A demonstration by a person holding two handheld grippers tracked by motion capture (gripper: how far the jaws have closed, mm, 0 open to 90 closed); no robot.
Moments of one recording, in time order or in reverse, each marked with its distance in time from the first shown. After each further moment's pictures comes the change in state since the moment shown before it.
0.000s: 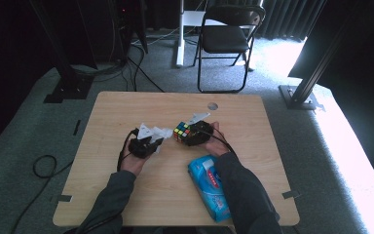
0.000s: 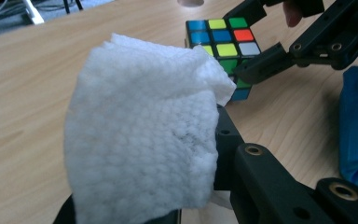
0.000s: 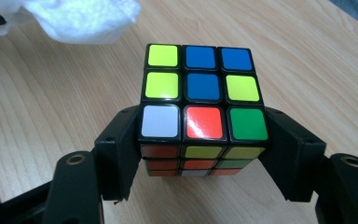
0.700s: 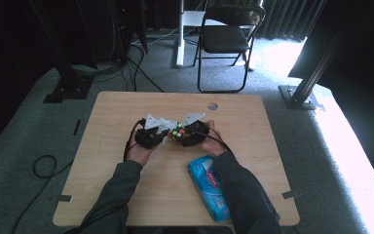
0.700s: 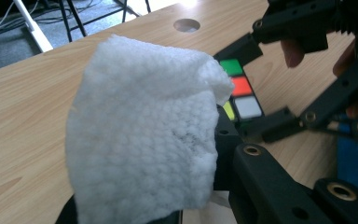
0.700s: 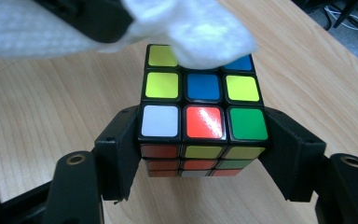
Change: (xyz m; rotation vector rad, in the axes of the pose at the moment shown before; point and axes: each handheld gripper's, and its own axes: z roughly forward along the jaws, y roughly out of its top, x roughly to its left) left arm -0.002 0.037 0.012 -0.013 -0.002 0.028; right arm 0.018 0.018 -0.007 -0.040 0.022 -0.091
